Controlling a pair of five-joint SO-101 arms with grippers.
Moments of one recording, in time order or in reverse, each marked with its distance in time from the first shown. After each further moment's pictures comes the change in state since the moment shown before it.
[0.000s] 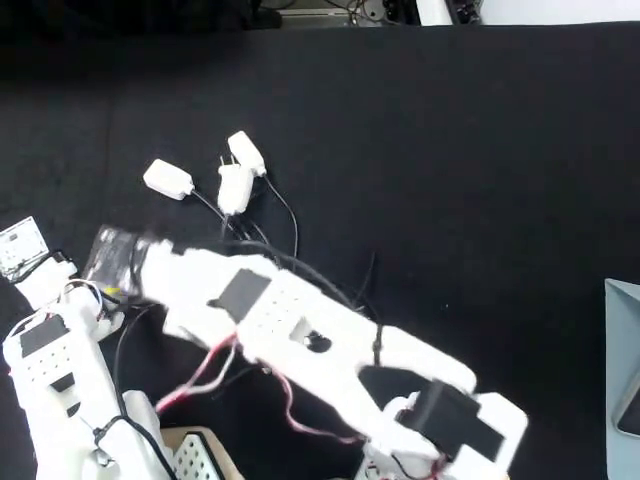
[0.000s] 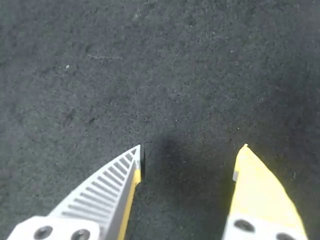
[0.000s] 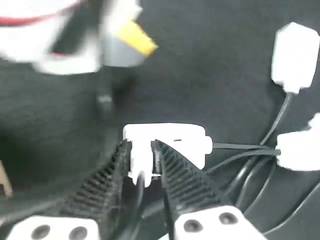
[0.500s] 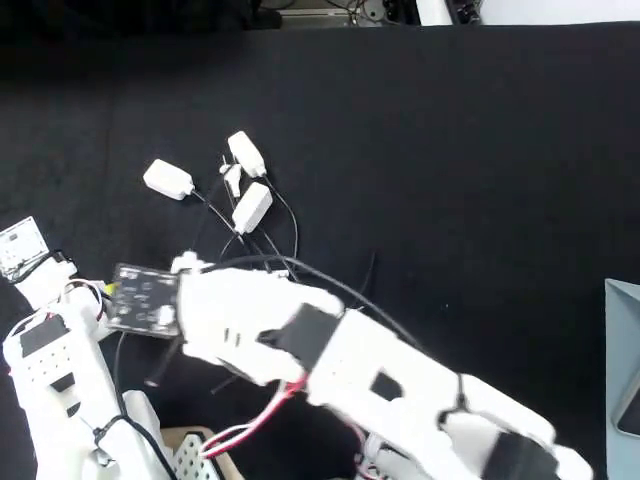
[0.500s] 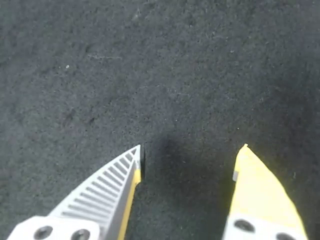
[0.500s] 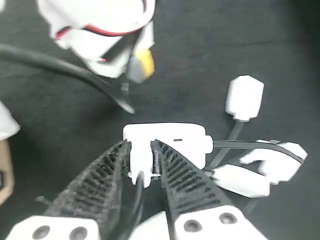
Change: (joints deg) left arm 0.0 0.0 0.0 0.0 0.0; right arm 1.4 -26.2 12.0 0.0 7.1
